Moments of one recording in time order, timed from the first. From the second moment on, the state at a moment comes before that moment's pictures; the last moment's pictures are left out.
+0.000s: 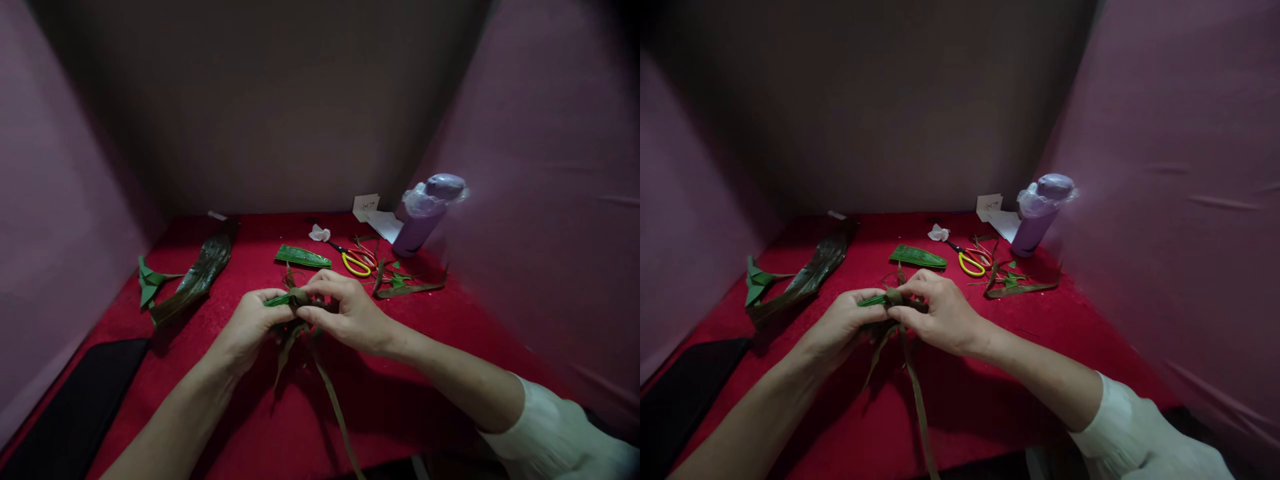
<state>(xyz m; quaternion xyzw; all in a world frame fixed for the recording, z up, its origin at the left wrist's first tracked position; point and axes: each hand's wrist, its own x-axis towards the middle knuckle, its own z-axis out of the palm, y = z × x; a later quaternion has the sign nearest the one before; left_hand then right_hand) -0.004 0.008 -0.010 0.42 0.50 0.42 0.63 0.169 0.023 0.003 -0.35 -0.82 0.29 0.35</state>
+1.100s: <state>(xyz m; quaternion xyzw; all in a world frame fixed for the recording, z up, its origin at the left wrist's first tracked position) 0.006 0.006 -0.010 0.52 0.54 0.37 0.55 0.162 0.030 -0.009 -0.39 -0.80 0.15 0.44</state>
